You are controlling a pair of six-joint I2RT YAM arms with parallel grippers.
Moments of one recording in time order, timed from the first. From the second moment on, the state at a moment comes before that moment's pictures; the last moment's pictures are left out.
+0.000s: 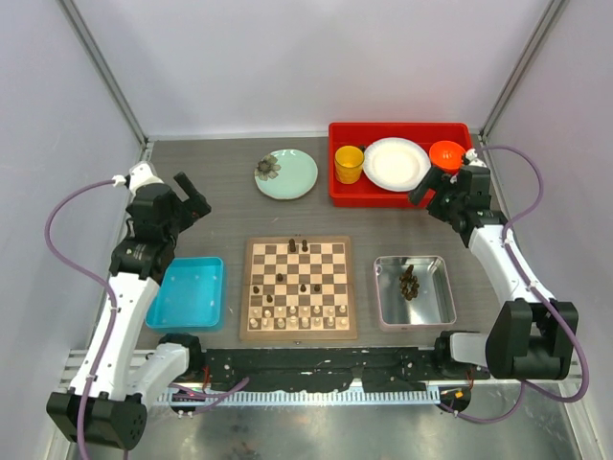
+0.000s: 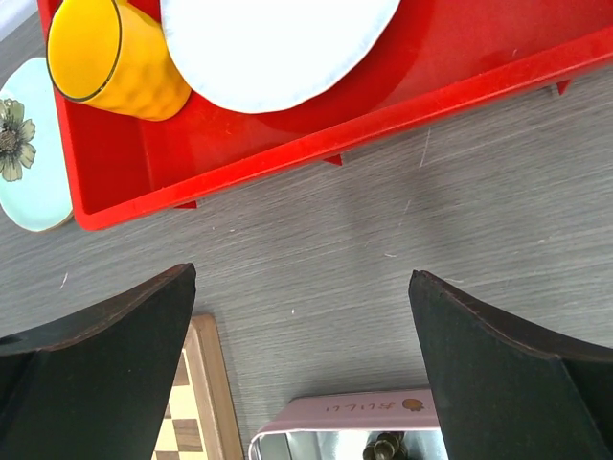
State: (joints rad) left arm -0.12 0.91 0.97 -0.52 -0.30 -0.57; right arm -0.03 1.26 0.92 -0.28 -0.11 0.47
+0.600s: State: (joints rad) left arm -0.21 0.97 0.97 -0.61 -0.17 -0.39; right arm 0.43 1.23 0.97 -0.35 0.09 0.52
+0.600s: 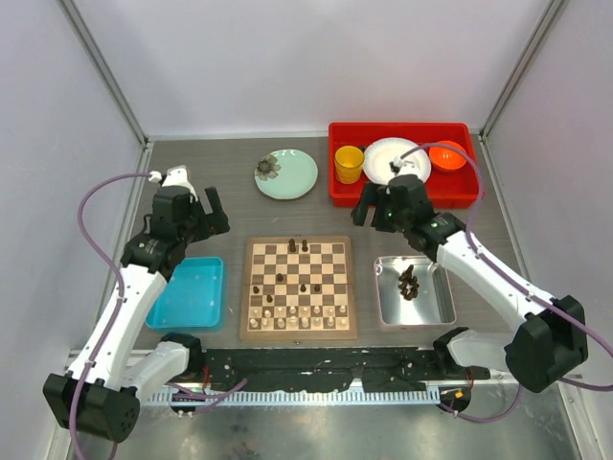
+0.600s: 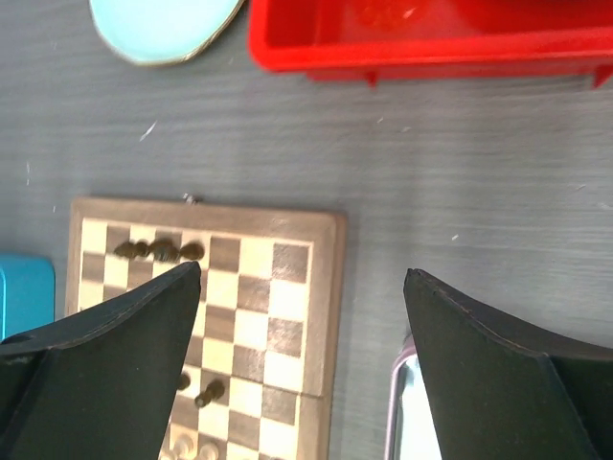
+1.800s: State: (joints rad) left arm -0.38 0.92 0.88 -0.67 -0.14 -0.31; right arm 0.71 1.10 0.83 -0.56 0.38 0.68
